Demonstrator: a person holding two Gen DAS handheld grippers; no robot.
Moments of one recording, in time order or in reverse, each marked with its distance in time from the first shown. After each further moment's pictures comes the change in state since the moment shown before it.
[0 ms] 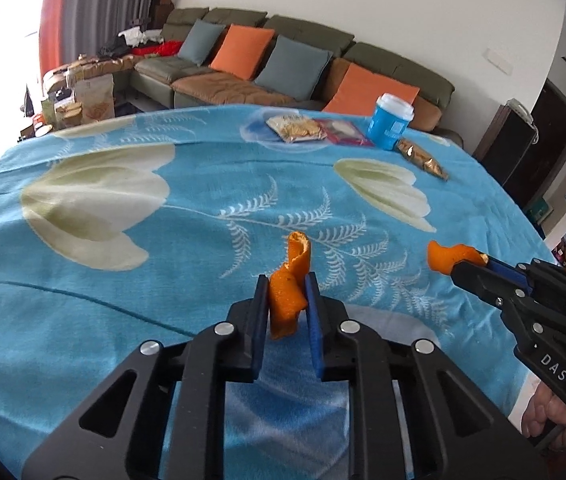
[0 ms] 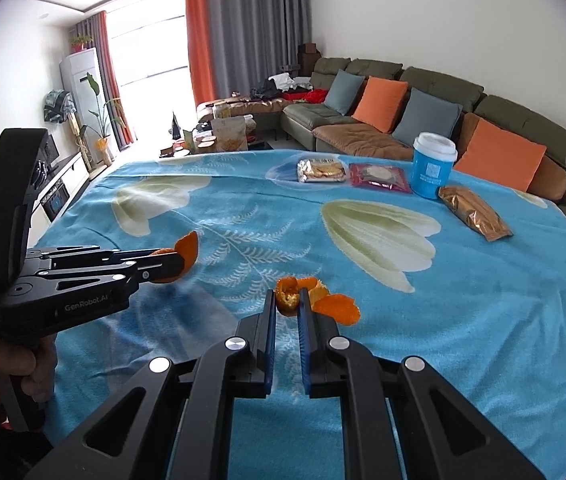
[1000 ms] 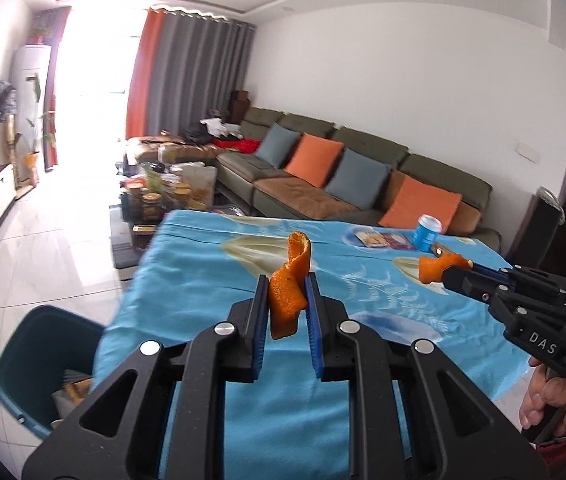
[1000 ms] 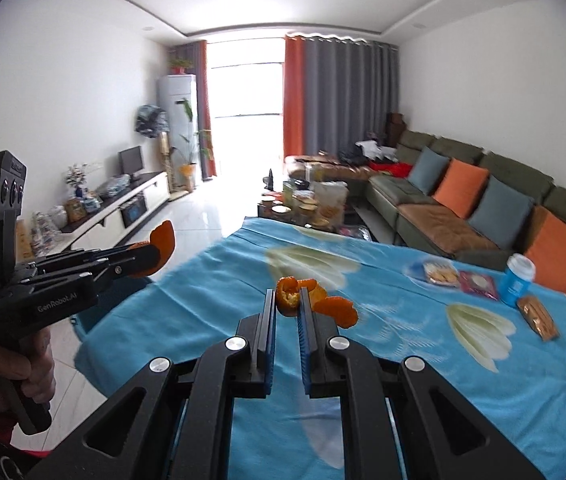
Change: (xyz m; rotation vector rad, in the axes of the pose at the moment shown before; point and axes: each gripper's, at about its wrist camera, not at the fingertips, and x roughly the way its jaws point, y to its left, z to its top) left arm -0.255 0.051 -0.082 -0.111 -0.414 0.243; right arm -0.089 0.136 0.020 -0.221 -0.225 0.264
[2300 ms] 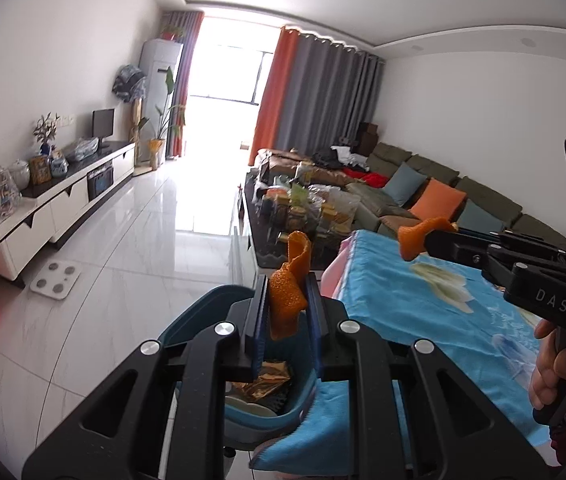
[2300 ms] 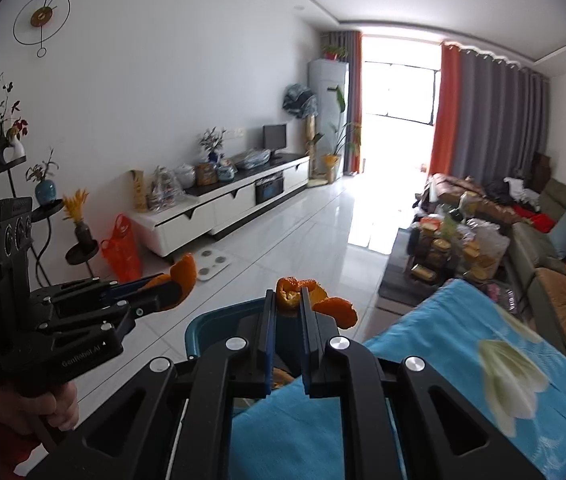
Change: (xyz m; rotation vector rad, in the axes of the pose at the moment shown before) left arm -0.161 0.174 -0.037 -0.220 -0.089 0.408; right arm 0.116 0.185 0.072 -0.257 0.069 0.459
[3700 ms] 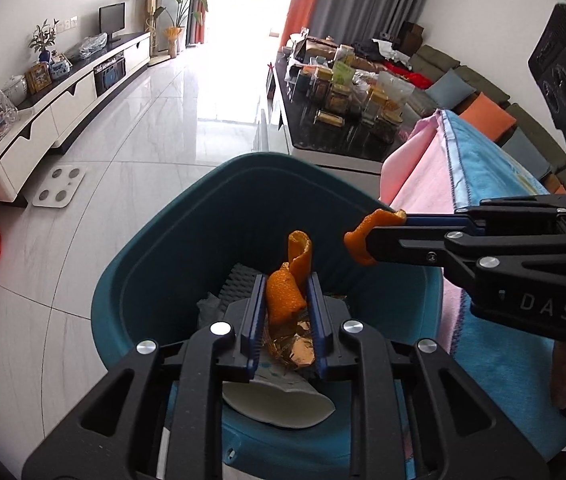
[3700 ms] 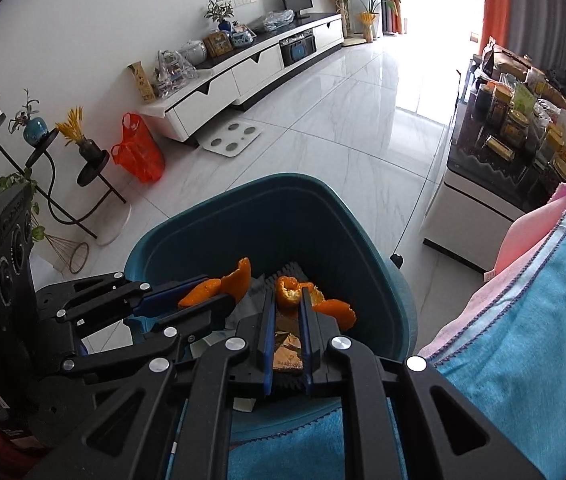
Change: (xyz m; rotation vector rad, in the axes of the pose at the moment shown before) left arm 0.281 0.032 -0.070 -0.068 0.445 0.091; right arm 0.200 -0.006 -0.044 0.080 0.519 0.166
